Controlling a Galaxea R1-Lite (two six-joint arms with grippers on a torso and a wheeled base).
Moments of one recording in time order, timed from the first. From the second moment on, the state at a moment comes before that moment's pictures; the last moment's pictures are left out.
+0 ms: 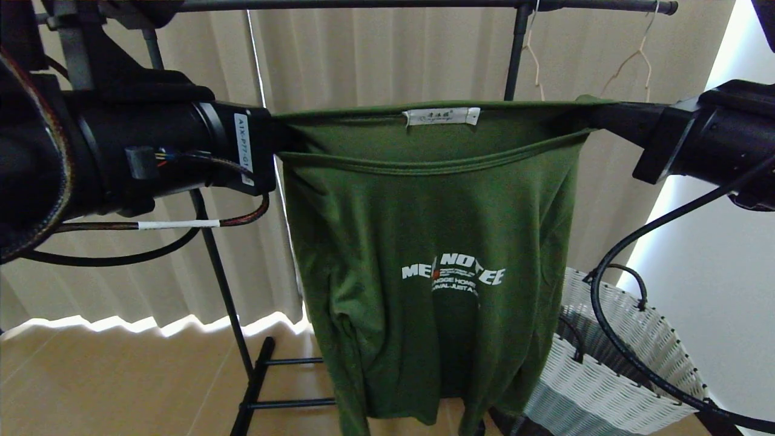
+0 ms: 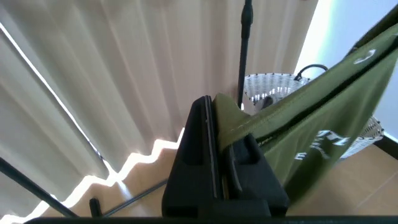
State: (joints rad) left arm -0.67 1.41 -1.23 -0.04 0.21 0.04; right arm 0.45 1.38 -1.03 -0.40 0.09 0.00
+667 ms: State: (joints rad) left arm -0.67 1.61 -1.39 -0.16 0.35 0.03; right arm 0.47 1.23 -1.02 -0.15 0.11 0.00
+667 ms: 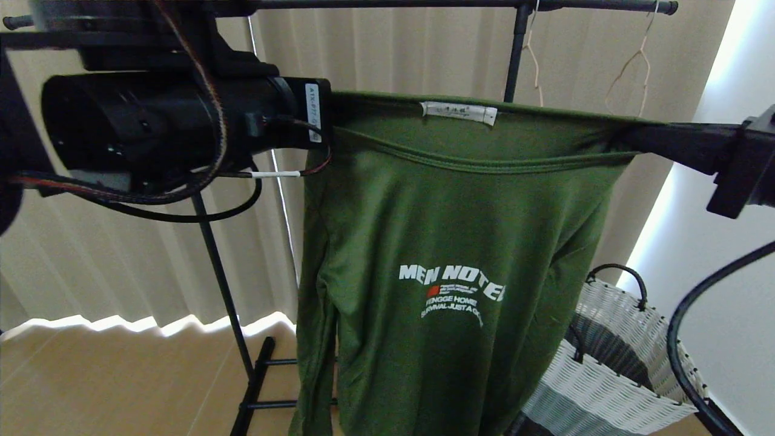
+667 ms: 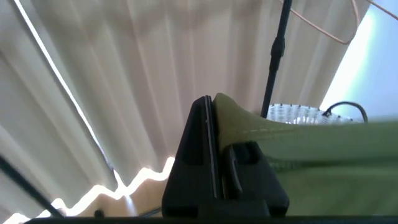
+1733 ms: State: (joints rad) left arm -0.65 1.50 -1.21 -0.09 0.02 0.02; right arm 0.42 1.28 -0.92 -0.36 0.24 -0.09
